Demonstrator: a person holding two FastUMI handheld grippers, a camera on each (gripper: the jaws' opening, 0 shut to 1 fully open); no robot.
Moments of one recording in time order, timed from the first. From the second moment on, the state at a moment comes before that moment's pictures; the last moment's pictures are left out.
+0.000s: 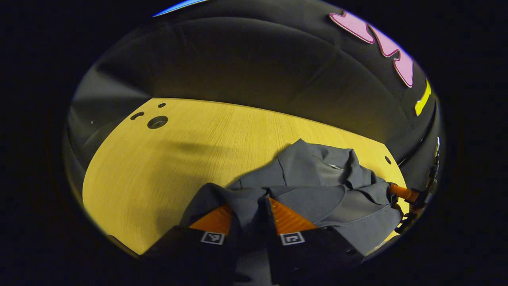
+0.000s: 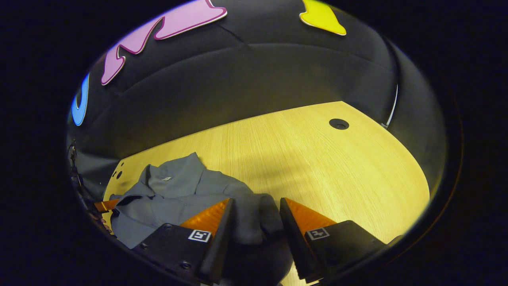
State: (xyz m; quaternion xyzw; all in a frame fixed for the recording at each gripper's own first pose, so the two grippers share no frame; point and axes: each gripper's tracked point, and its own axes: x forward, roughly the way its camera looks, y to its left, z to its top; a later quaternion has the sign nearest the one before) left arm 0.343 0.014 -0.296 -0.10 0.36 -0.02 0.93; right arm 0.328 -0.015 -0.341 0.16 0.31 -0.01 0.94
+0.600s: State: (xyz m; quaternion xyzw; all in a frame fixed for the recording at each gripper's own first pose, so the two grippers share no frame) left arm 0.250 -0.003 -0.157 -0.02 0.23 -0.10 0.97; right arm 0.245 -0.010 -0.197 0.13 0.19 0.03 0.97
